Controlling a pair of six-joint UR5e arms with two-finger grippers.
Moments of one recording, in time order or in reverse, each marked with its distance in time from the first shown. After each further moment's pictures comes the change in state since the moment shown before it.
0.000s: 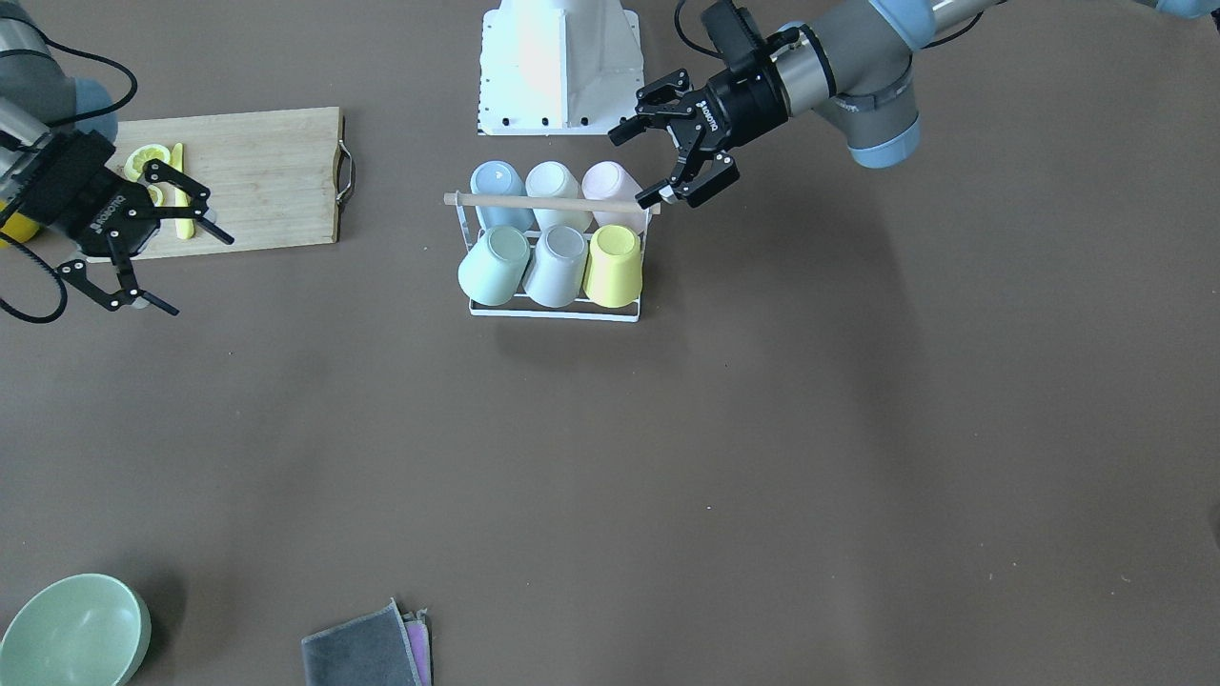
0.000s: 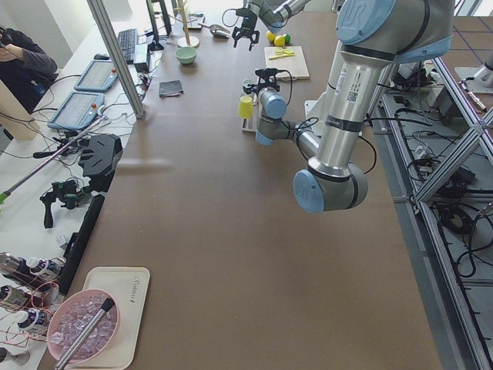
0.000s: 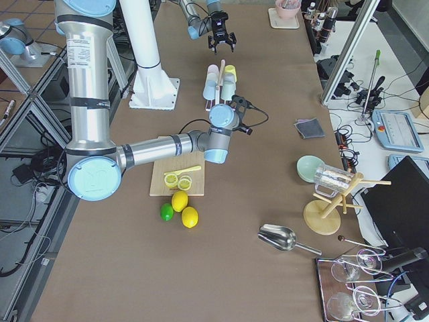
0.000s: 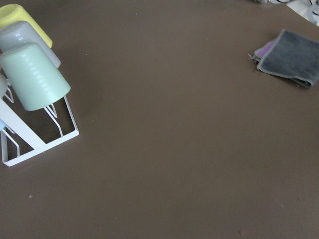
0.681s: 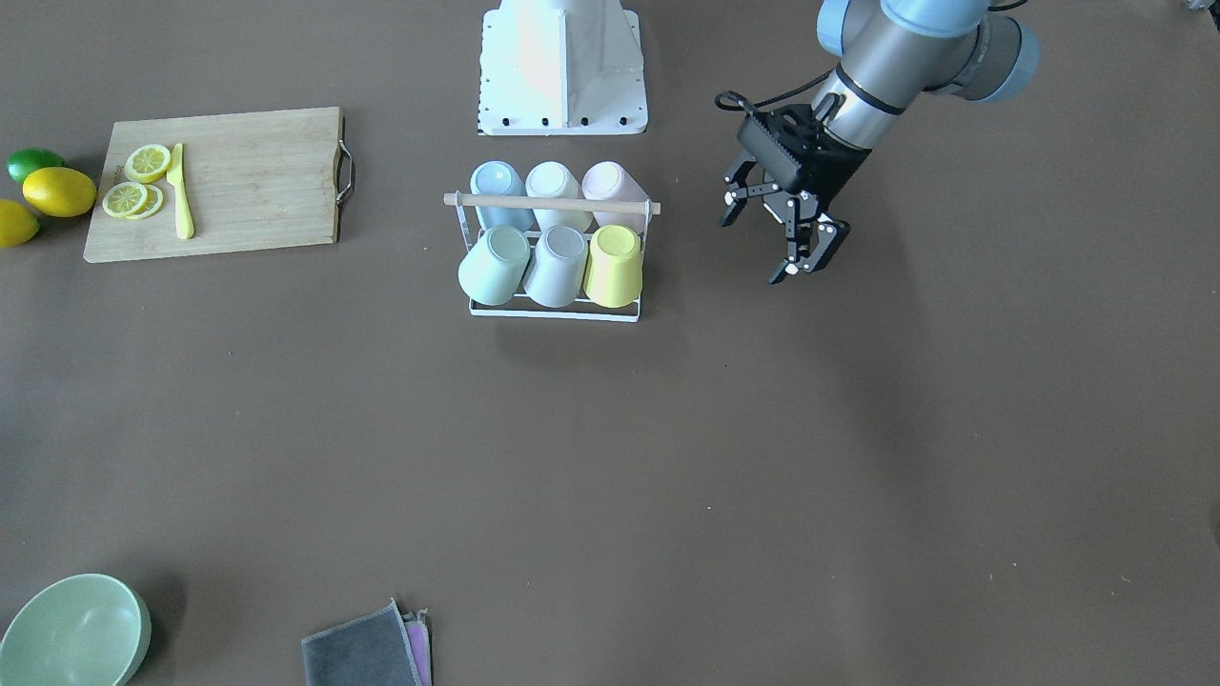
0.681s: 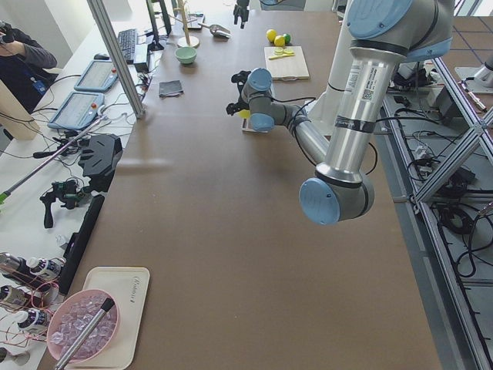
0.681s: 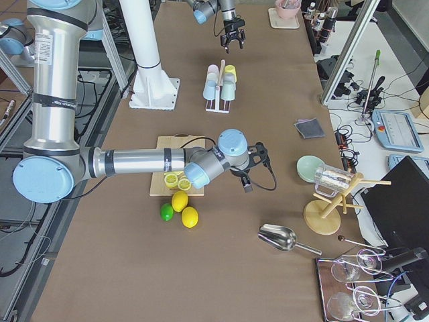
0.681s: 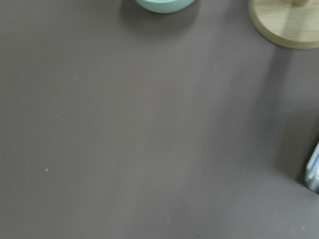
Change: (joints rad) left arm -0.154 0.048 -0.121 0.882 -0.138 0.009; right arm 0.347 -0.098 -0.020 -0.598 0.079 -0.009
